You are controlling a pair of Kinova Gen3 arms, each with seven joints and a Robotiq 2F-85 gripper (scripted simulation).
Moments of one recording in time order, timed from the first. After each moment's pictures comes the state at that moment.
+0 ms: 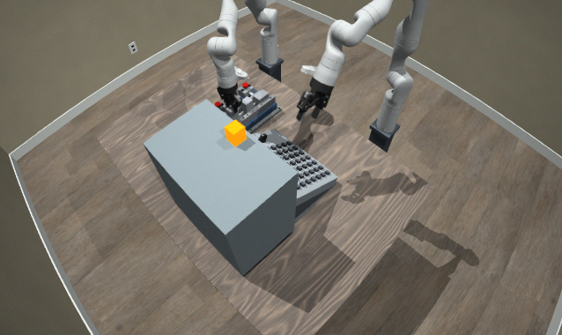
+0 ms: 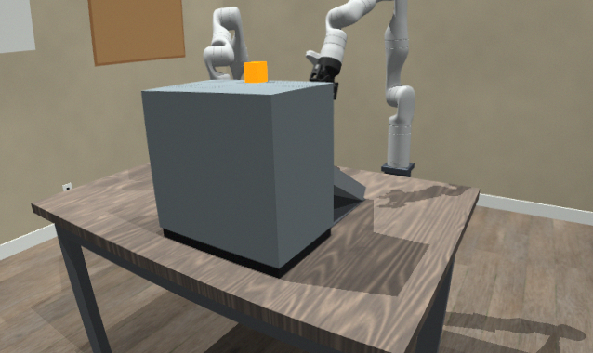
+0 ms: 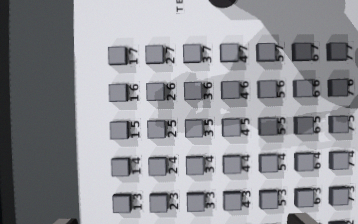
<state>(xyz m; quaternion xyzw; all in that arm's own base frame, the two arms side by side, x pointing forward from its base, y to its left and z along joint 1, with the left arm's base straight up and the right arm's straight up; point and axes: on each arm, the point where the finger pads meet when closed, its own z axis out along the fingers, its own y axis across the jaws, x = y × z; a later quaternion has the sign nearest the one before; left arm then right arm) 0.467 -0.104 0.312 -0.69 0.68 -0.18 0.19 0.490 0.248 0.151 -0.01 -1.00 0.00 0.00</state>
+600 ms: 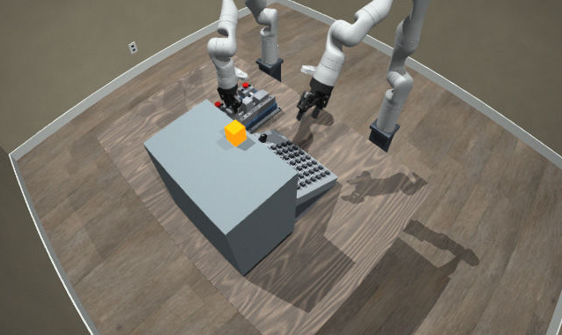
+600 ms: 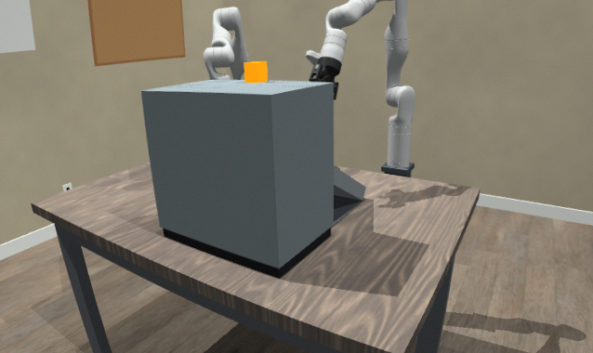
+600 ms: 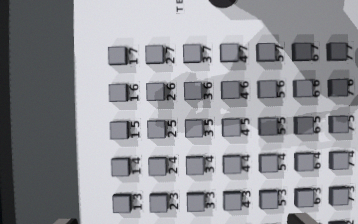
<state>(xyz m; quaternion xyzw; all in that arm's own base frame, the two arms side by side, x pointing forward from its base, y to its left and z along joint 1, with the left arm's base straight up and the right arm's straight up) 0.467 -0.104 0.312 -0.69 0.68 -0.18 0.19 0.490 0.248 0.148 -0.01 -1.00 0.00 0.00</state>
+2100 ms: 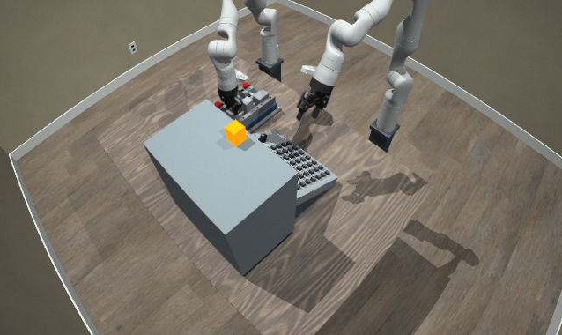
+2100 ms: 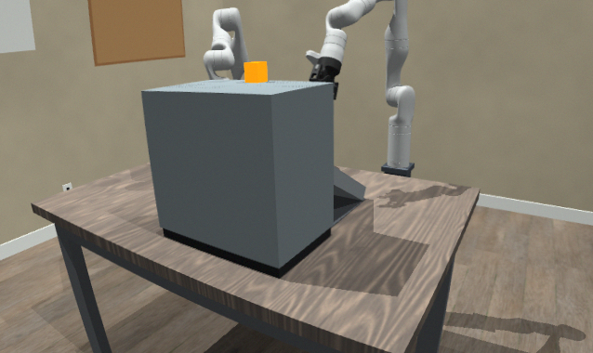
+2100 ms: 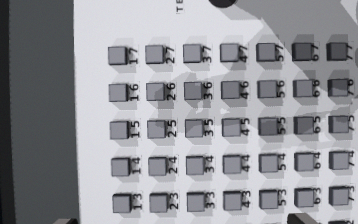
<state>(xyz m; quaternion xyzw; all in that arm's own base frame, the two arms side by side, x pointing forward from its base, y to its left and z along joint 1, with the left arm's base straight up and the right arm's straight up) 0.467 -0.104 0.312 -0.69 0.68 -0.18 0.19 0.490 0.248 0.138 -0.01 -1.00 0.00 0.00</state>
